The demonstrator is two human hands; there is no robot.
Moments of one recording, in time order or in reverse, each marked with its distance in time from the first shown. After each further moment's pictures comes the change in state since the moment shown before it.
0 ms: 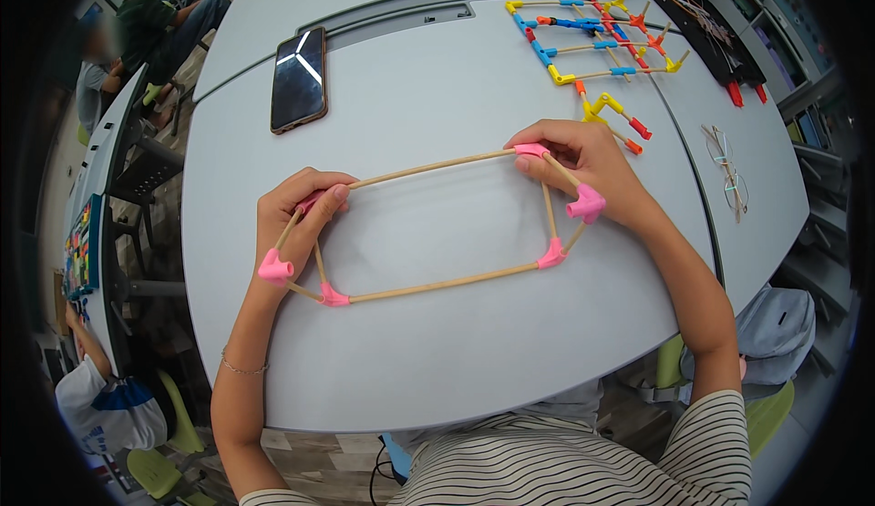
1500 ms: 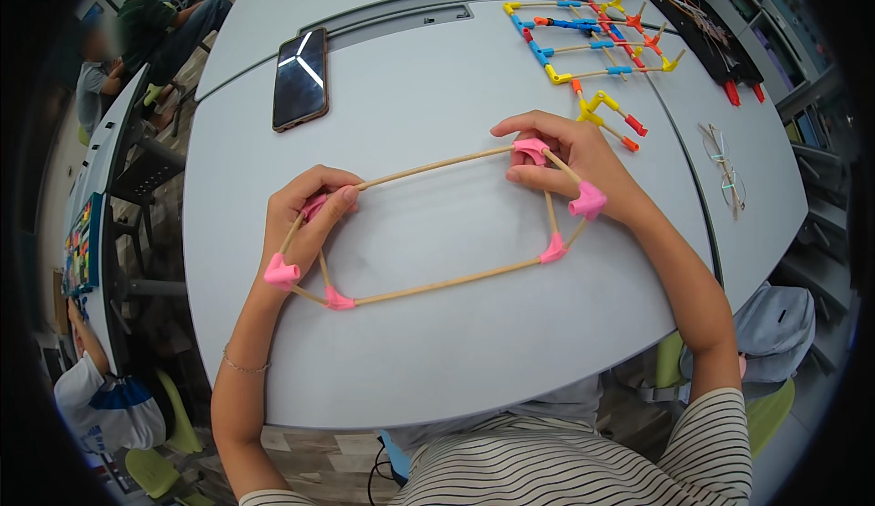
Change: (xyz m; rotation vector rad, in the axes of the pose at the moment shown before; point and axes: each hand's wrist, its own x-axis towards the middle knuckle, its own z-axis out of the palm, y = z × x) left_hand -0.004 0.006 0.005 -0.041 -0.041 -0.056; right_hand 0.000 -0.007 0.001 0.102 -0.075 0.067
